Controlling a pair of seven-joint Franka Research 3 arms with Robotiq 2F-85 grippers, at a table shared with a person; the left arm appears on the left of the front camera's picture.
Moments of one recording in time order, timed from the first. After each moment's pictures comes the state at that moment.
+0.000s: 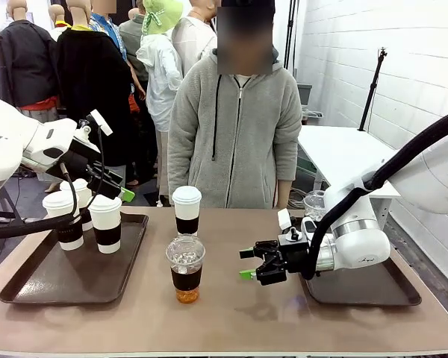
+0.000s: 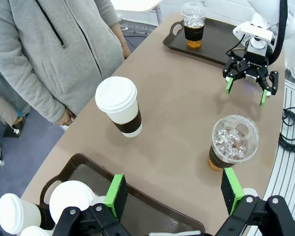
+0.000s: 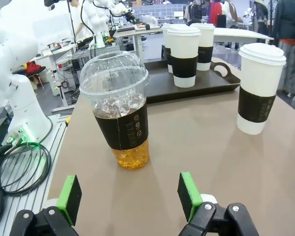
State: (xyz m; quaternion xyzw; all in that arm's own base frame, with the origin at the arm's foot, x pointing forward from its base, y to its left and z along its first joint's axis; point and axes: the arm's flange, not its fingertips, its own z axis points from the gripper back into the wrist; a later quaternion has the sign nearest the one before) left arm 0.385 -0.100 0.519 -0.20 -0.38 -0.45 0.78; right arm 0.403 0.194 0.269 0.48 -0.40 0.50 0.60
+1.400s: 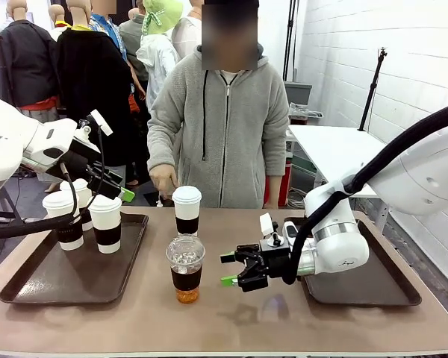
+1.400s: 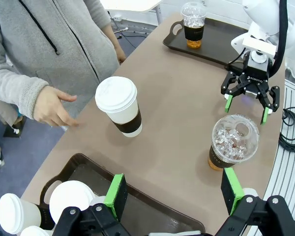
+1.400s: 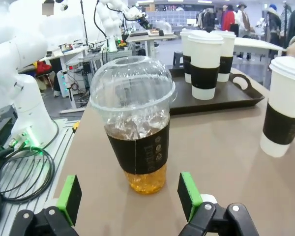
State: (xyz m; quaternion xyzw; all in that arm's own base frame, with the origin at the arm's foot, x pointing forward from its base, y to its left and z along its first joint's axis) left arm 0.385 -0.100 0.519 -0.19 -0.38 -0.45 0.78; right arm 0.396 0.244 0.259 0.49 -0.41 0.52 0.56
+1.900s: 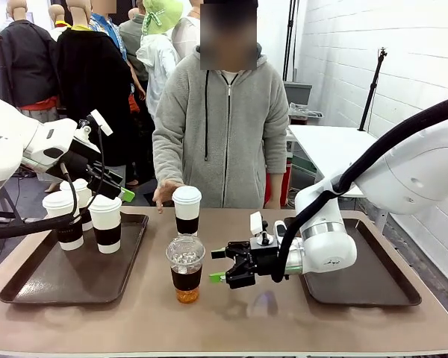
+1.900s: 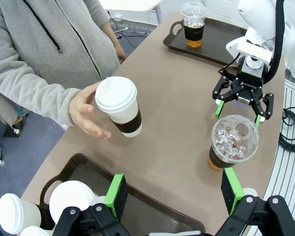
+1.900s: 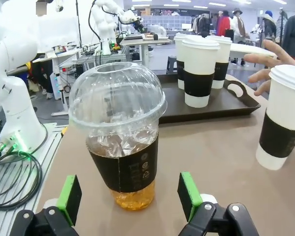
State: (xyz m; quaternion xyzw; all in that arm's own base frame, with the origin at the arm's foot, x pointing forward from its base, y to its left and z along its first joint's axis) left arm 0.385 -0.100 0.519 -0.19 -0.38 -0.45 0.78; right arm 0.406 0.270 0.254 0.48 -0.42 0.52 0.56
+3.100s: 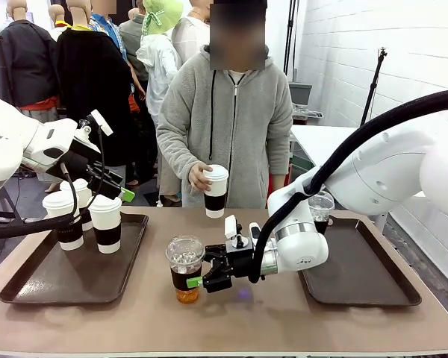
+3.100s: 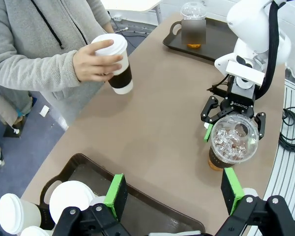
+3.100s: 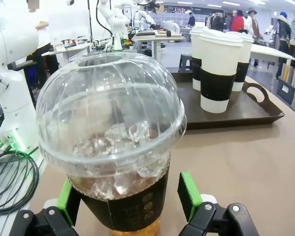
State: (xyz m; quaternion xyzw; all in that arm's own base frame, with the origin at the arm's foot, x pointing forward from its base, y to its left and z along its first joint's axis) left arm 0.385 -0.100 0.519 -0.19 -0.38 -0.45 0.78; right arm 0.416 0.324 0.239 0.49 -0.41 0.54 0.54
